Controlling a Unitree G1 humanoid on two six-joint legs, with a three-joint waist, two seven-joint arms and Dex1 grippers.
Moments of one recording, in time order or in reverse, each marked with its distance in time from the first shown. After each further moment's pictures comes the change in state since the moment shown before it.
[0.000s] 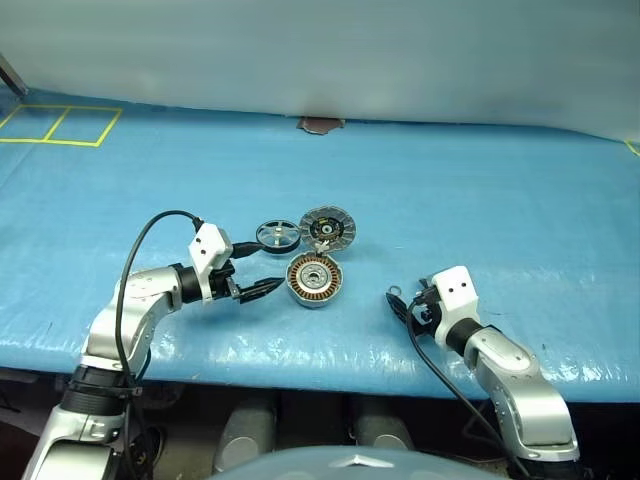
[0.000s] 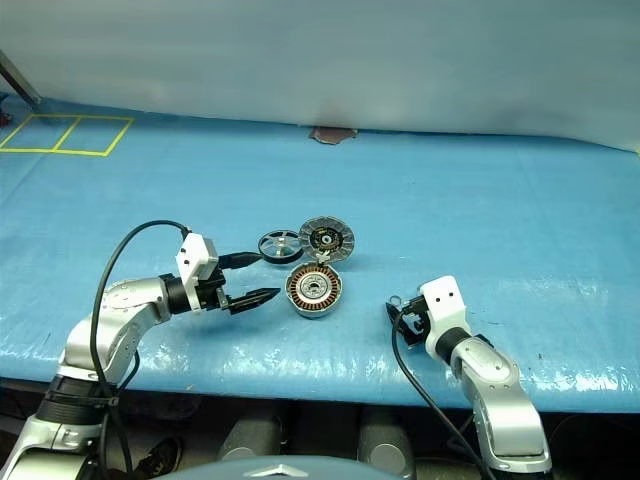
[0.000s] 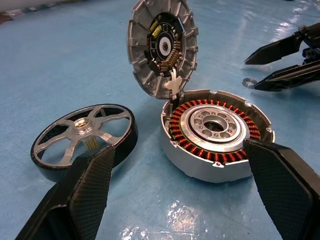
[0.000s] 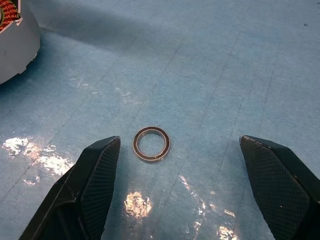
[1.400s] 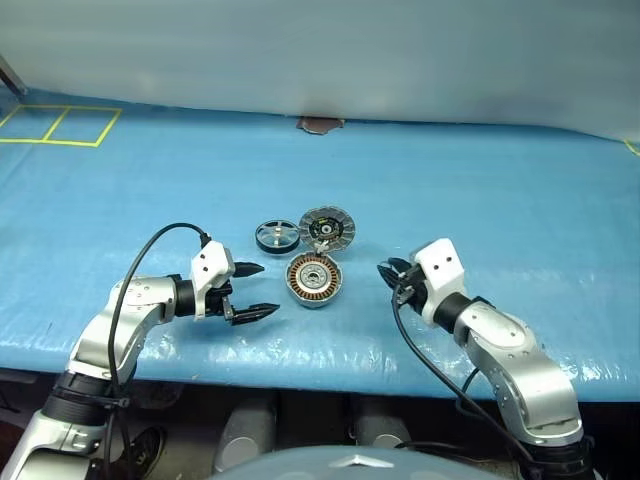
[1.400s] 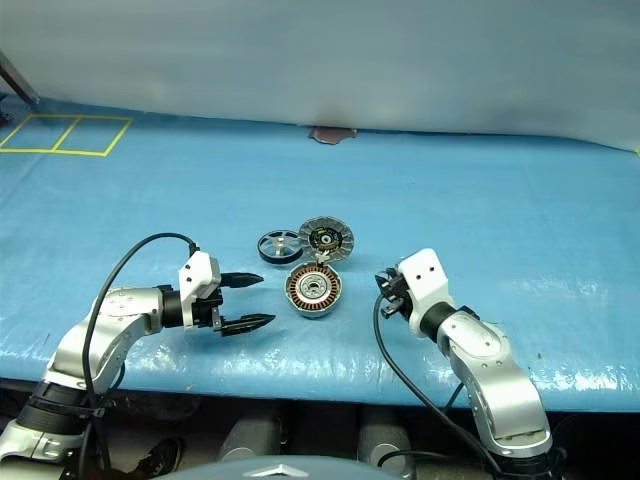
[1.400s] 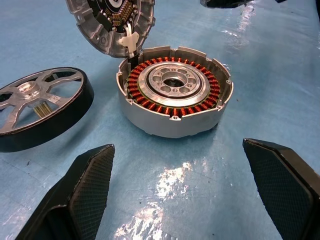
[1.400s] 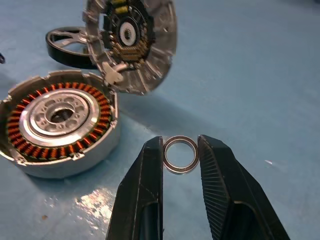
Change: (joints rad) left arm 0.039 0.086 -0.058 -0.020 0.021 -0.001 -0.065; right arm -0.177 -0.079 0.133 -0.201 0.088 0.169 -0.016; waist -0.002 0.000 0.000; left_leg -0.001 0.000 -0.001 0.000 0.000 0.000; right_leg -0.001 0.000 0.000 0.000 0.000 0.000
